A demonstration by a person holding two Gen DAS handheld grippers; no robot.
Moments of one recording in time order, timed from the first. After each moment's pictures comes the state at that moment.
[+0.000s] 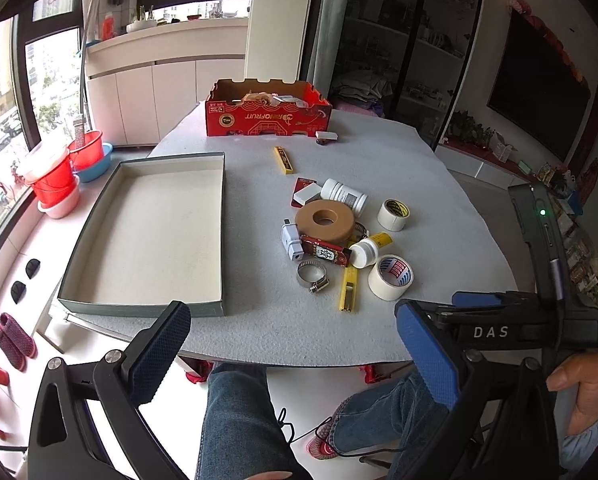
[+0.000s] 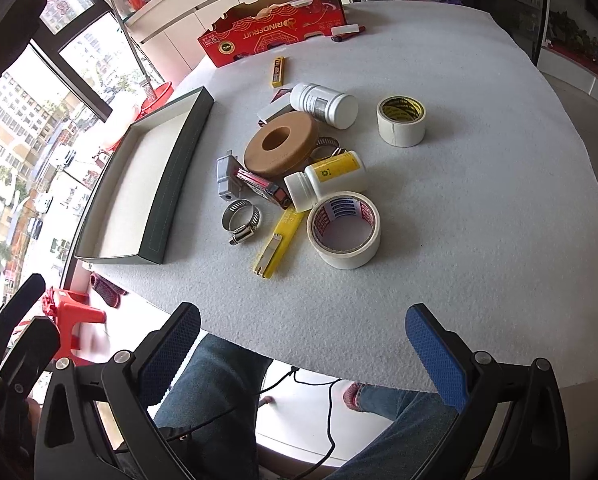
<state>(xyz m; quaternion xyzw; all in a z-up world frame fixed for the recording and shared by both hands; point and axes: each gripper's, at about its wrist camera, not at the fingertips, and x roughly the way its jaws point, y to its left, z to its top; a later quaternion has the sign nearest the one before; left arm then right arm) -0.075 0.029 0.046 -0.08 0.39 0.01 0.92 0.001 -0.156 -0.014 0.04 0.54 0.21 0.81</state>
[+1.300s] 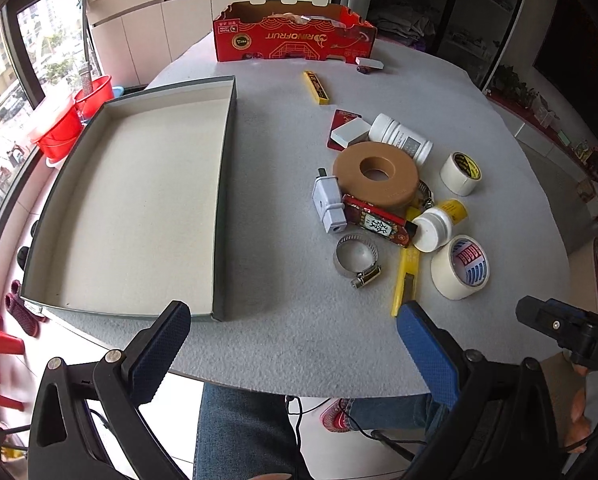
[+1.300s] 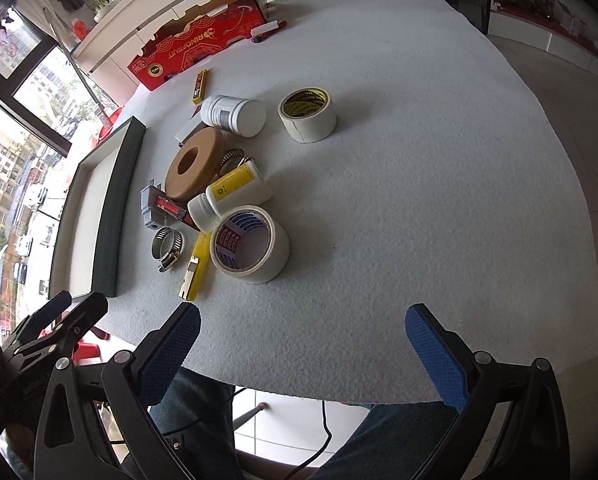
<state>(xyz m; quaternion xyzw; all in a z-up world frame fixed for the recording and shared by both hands) 0.023 0.036 -0.026 -0.08 0.51 0.06 0.85 0.035 -0.214 -0.033 0.09 0.57 0.13 0.80</state>
